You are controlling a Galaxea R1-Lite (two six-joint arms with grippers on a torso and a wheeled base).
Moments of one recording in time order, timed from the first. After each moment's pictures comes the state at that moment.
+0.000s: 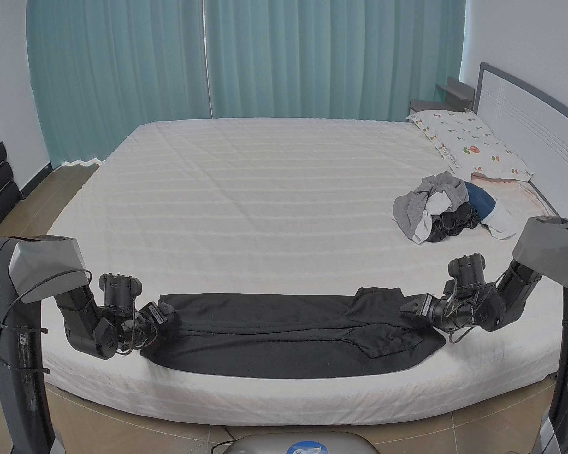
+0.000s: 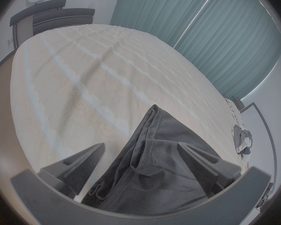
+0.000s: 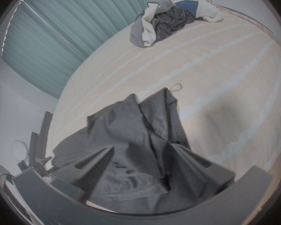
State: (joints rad) left arm -0.05 2.38 -0.73 -0.91 0.05 -0.71; right arm 0.13 2.33 -0.85 -0.67 0.14 0.57
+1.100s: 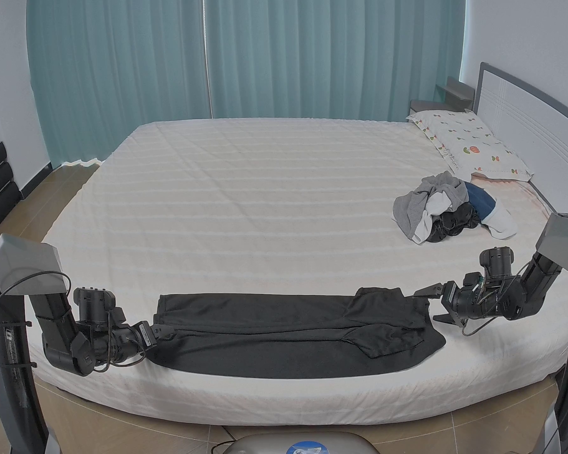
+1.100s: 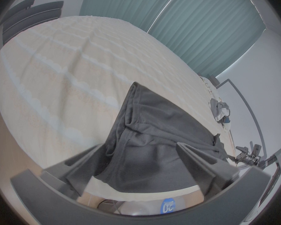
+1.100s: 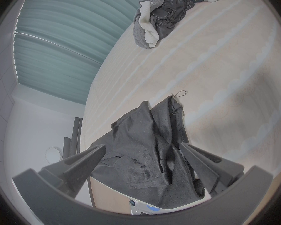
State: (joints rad) left arm 0.04 2.32 -0.50 -1.08 -0.30 -0.48; right arm -0.04 2.31 -0.86 -0.68 0.55 0.61
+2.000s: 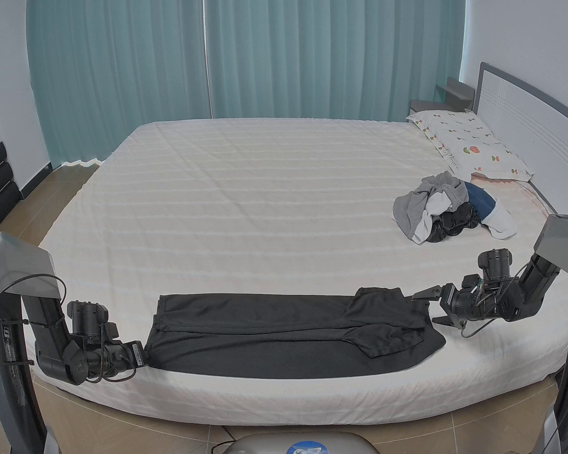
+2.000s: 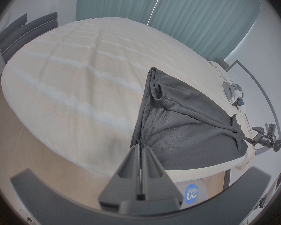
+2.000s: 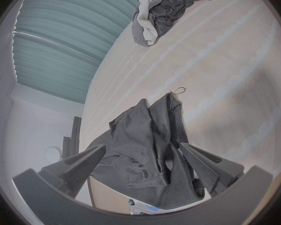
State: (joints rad) left arm 0.08 2.33 -0.39 -1.07 -0.22 -0.29; right arm -0.04 2.33 -0.86 -0.68 0.54 0.61
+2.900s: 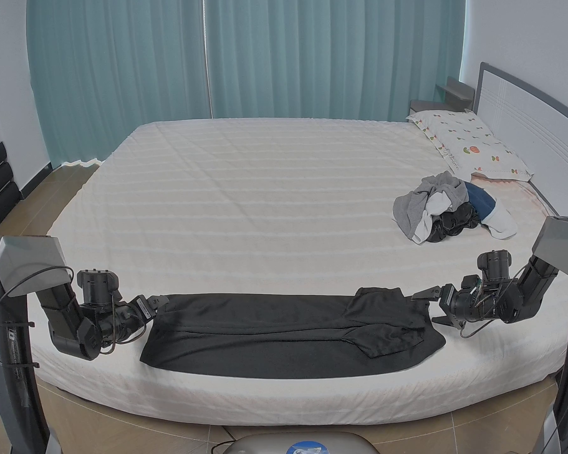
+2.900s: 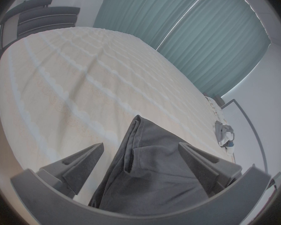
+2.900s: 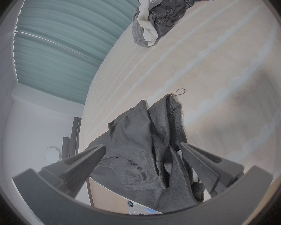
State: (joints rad) left arm 0.03 2.34 -0.65 -1.07 -0.17 -0.61; right arm -0.04 2.34 -0.86 -0.71 0.54 0.61
